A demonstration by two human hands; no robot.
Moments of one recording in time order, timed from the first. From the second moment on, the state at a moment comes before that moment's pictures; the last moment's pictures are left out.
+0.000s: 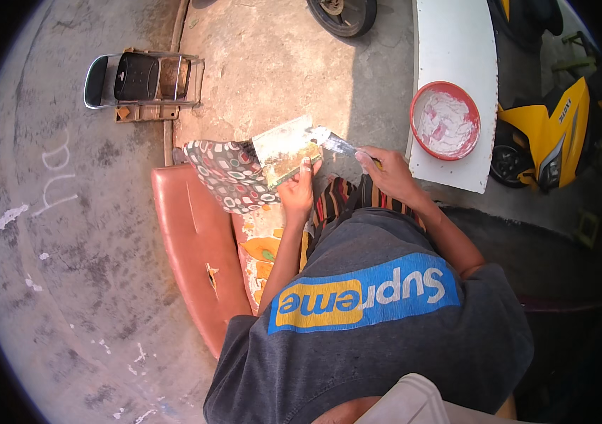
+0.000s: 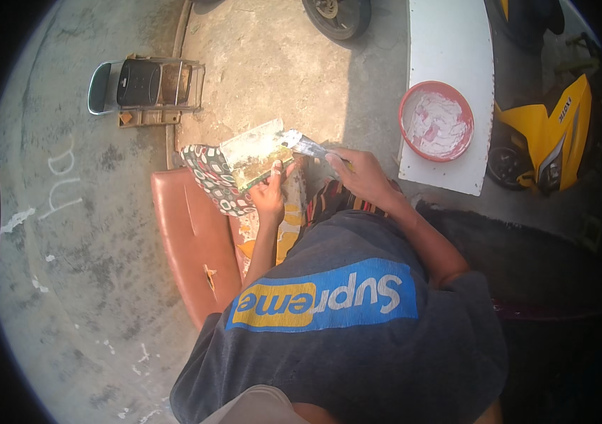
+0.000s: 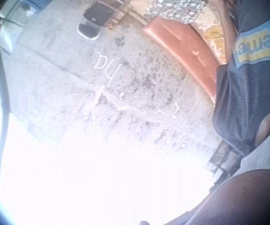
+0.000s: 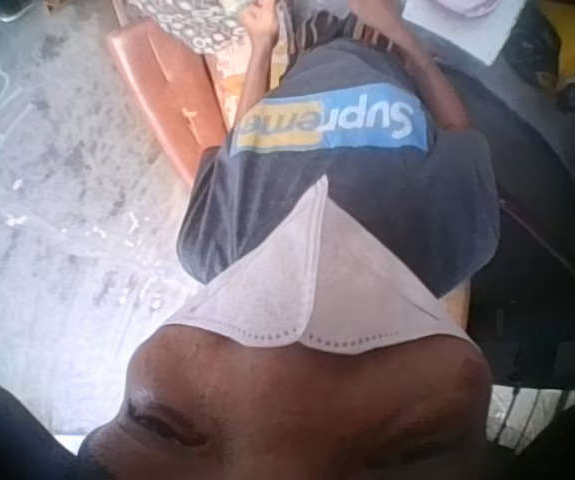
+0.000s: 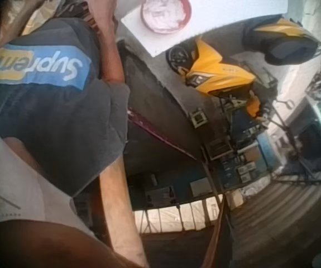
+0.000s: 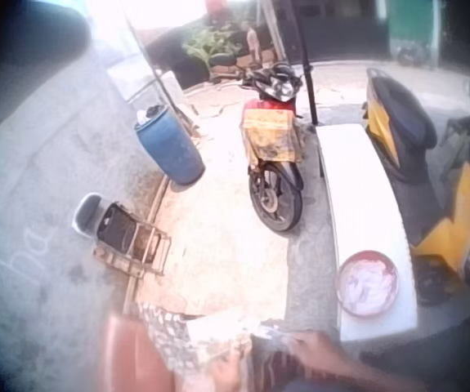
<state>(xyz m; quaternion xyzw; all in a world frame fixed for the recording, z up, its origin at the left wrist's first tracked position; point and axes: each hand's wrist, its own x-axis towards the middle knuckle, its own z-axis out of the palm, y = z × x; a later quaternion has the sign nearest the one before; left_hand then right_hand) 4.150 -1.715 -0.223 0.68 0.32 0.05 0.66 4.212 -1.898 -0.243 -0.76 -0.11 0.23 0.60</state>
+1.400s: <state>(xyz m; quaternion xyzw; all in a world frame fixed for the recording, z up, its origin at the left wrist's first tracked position) 4.134 -1.695 -0.226 0.67 0.26 -0.01 0.70 4.226 -1.912 -0.239 -0.80 -0.14 0.16 0.57</state>
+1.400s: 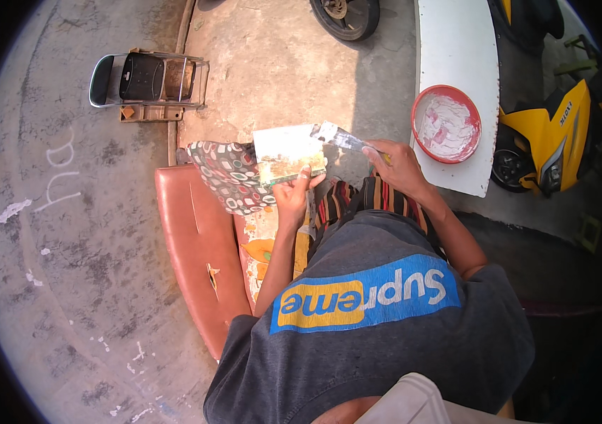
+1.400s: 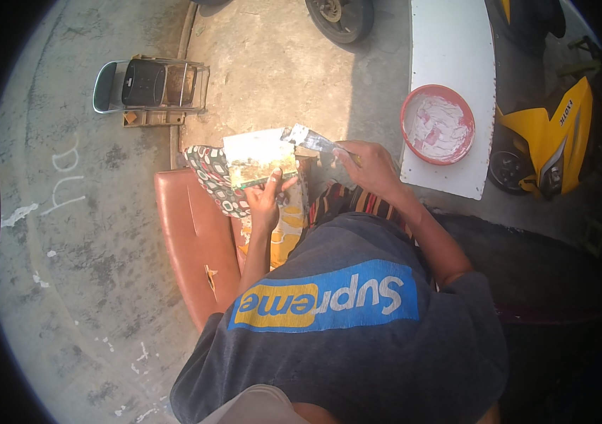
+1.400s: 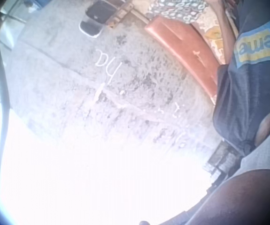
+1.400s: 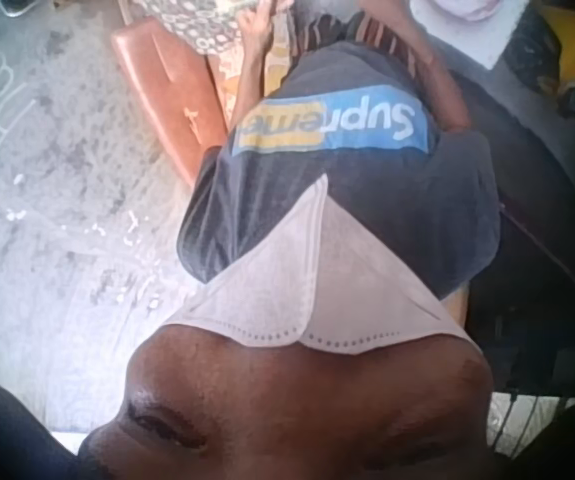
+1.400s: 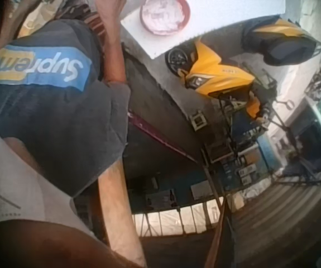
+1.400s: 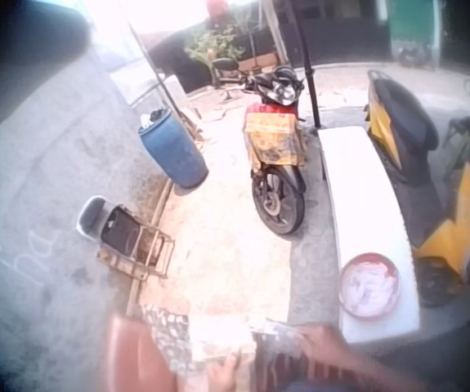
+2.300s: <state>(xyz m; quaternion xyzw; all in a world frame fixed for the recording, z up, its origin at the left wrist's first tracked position) 4.121 -1.685 -0.204 0.70 0.33 -0.07 0.63 4.228 -1.901 -0.224 -0.79 -0.20 0.16 0.56</state>
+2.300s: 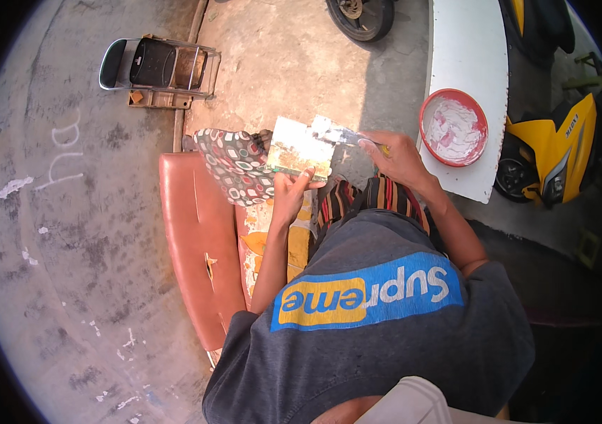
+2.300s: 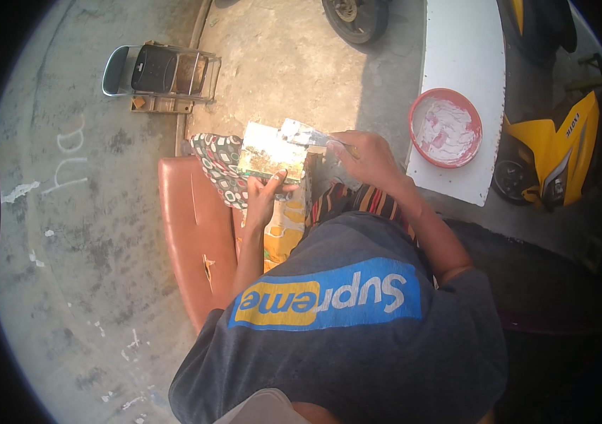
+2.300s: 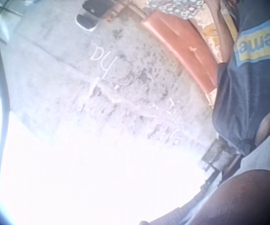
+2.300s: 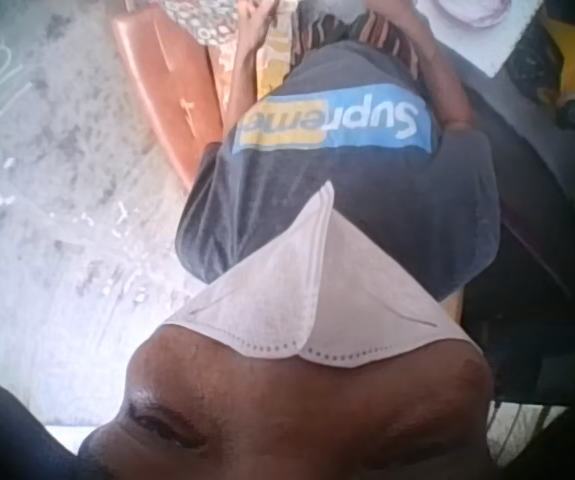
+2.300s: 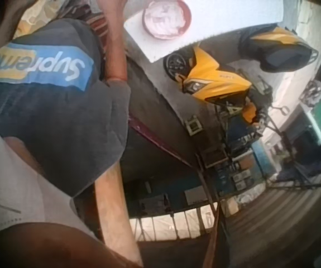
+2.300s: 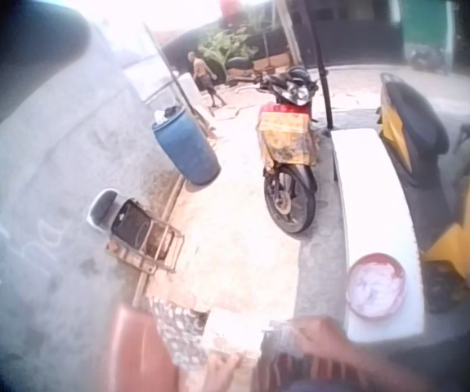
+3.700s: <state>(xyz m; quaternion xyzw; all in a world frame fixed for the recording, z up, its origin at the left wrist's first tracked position) 4.122 -1.676 -0.190 0.75 0.28 -0.05 0.59 4.215 -1.920 -0.238 -0.80 -0.24 0.16 0.53</state>
